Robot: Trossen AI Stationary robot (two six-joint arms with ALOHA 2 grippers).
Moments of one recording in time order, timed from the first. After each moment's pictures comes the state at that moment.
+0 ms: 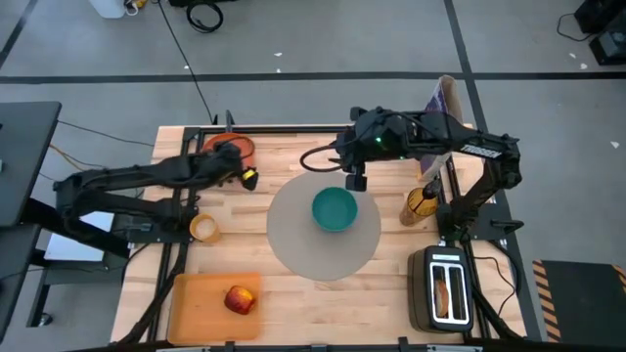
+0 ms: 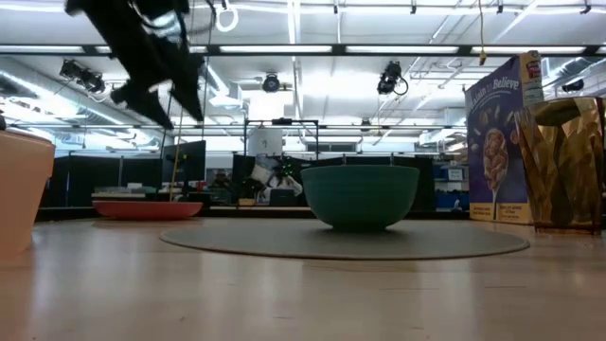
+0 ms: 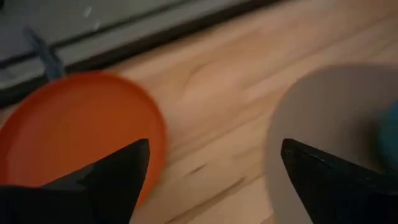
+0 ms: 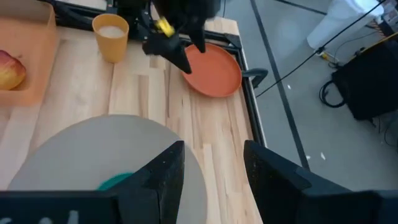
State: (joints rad) left arm 0.27 1.04 0.77 -0.63 -0.49 -0.65; right arm -0.02 1.61 2.01 -1.08 0.26 -0.19
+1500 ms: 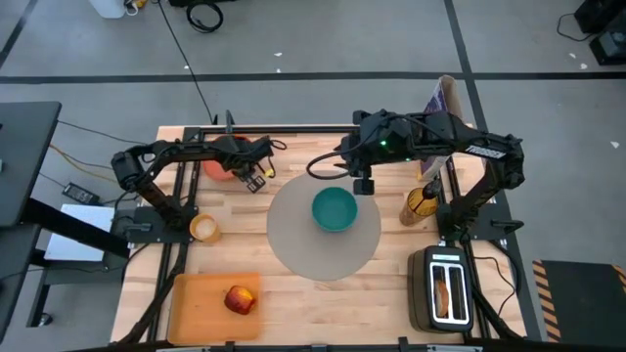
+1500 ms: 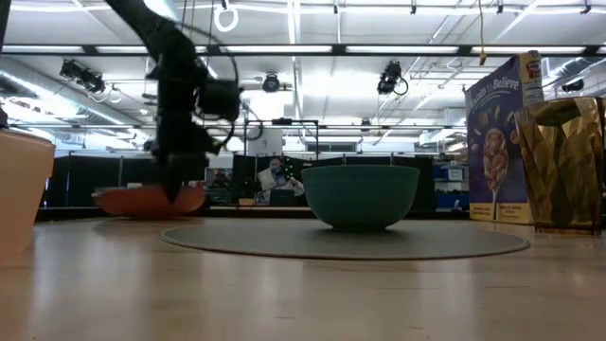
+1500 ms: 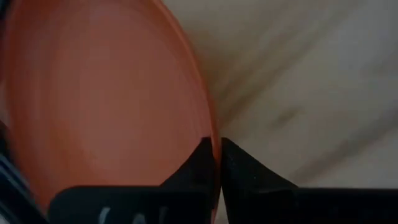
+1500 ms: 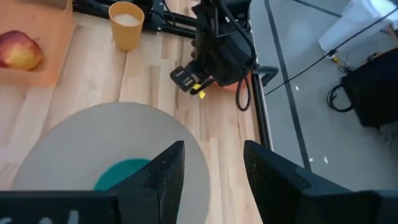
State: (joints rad) left arm 0.50 1.61 0.96 -0.81 -0.30 -0.20; right arm 0.00 1.59 2.01 -1.13 0.24 -0.24
